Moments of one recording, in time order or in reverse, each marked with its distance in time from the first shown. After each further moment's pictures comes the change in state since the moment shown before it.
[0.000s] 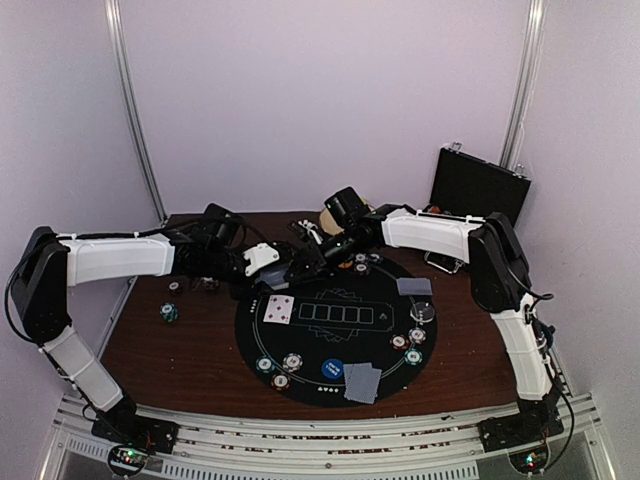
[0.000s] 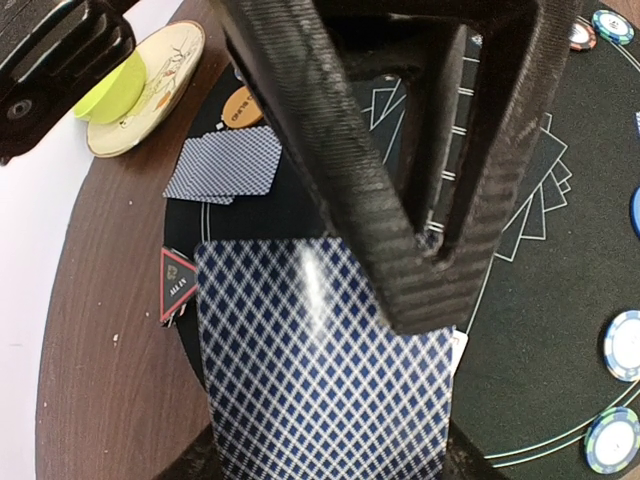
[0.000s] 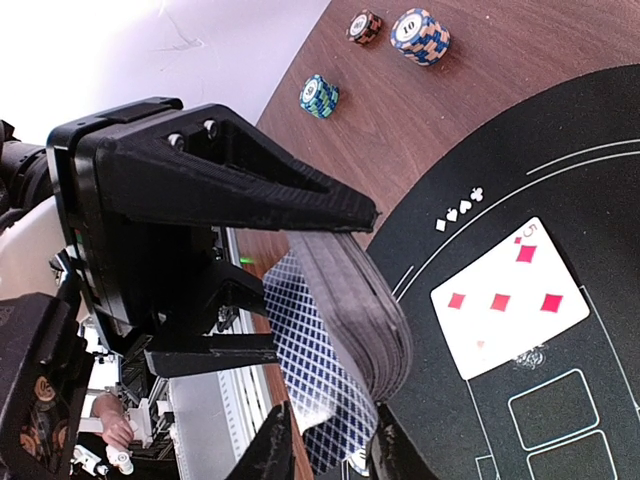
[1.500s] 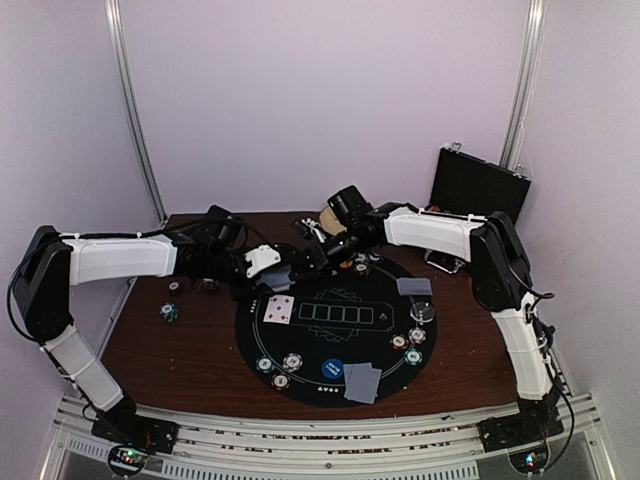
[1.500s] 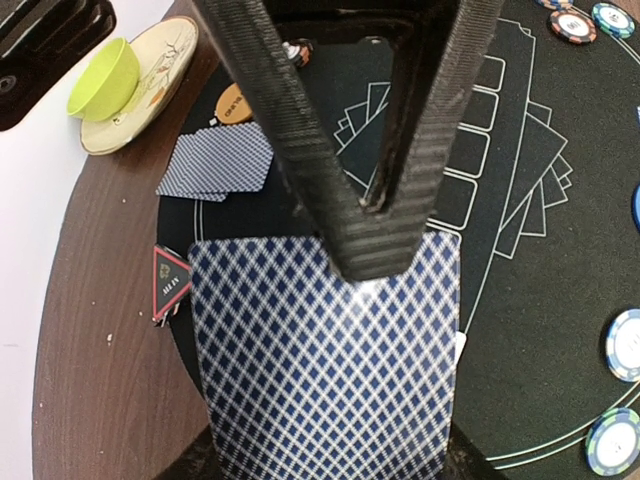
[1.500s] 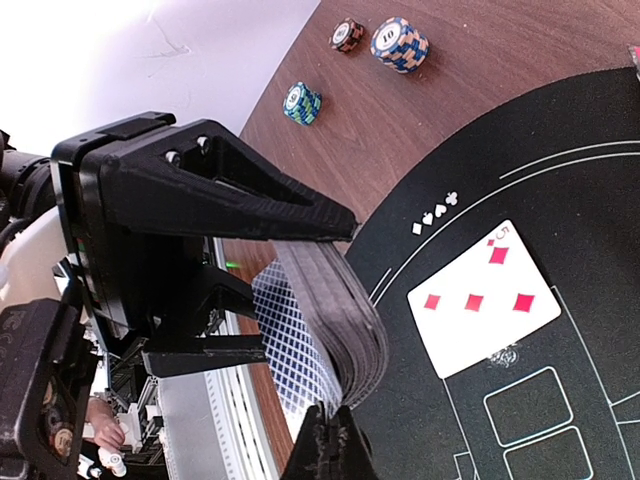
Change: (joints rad) left arm 0.000 0.013 -0.001 0.002 -0.004 0.000; right arm -0.016 -0.003 0.001 -0.016 0.029 -0.024
